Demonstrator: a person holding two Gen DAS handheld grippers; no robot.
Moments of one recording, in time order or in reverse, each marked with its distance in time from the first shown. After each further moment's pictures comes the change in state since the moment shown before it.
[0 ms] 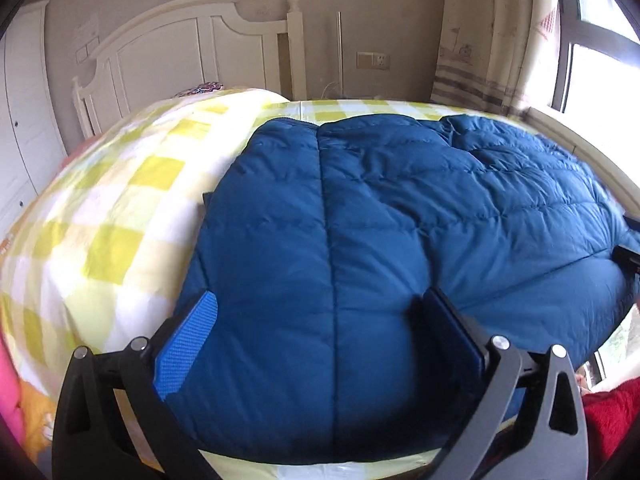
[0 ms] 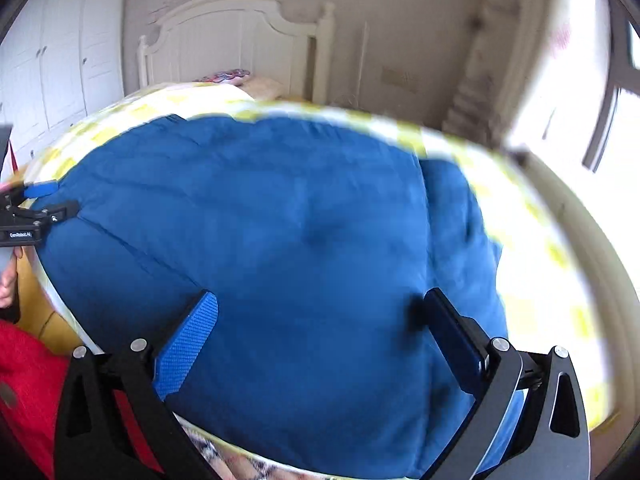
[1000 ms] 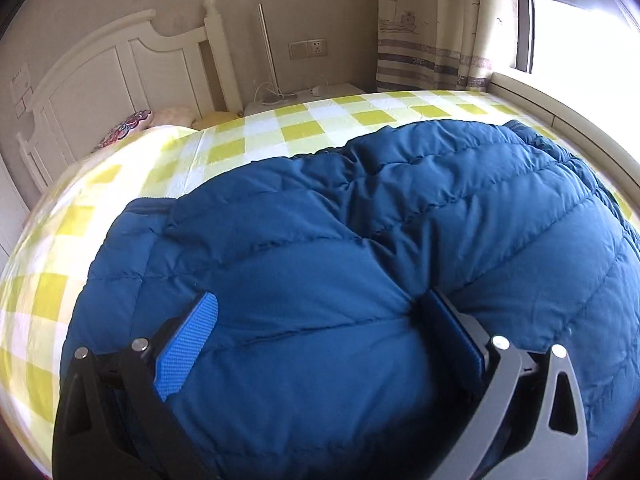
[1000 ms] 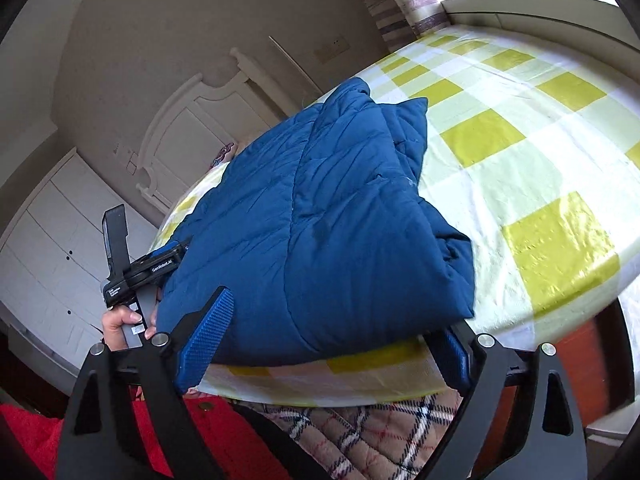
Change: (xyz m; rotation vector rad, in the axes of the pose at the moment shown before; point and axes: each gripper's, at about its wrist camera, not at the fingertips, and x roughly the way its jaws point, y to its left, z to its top) left arm 0.081 -0.108 0.088 0.197 0.061 -0.068; right arm -0.031 -0.101 -0.065 0.621 -0.029 0.302
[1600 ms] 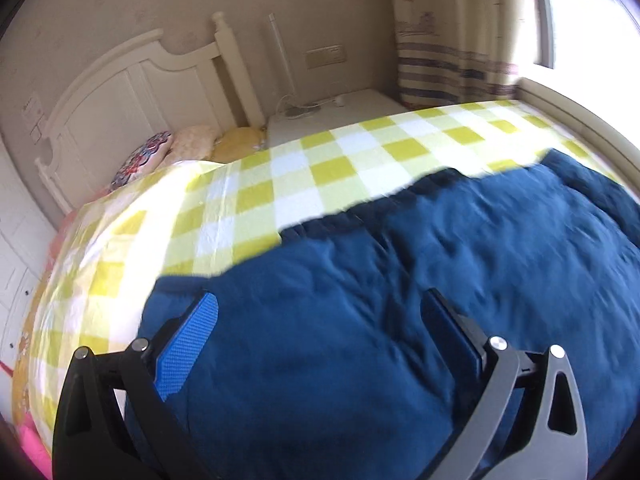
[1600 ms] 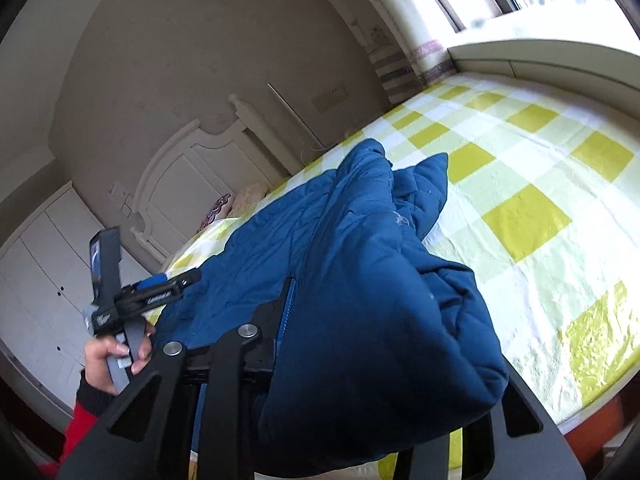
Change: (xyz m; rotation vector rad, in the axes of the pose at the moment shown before) left arm 0.023 0.008 0.076 0.035 0.027 0.148; right arm 0.014 0.033 0.035 -0.011 -0.213 -0.024
